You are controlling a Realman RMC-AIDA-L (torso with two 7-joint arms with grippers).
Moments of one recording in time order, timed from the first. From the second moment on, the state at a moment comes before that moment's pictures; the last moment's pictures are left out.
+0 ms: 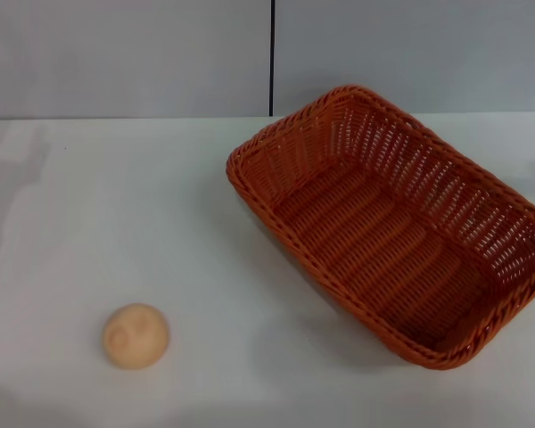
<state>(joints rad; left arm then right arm) -0.35 -2.07 -2.64 -0.15 0.91 -1.57 2.31 0.69 1.75 -0.64 -0.97 -2.35 -1.85 2.22</state>
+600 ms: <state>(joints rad) -0.35 -2.07 -2.64 -0.14 0.91 -1.57 2.30 0.73 1.81 -0.80 -0.82 -2.38 -1.65 2.19</state>
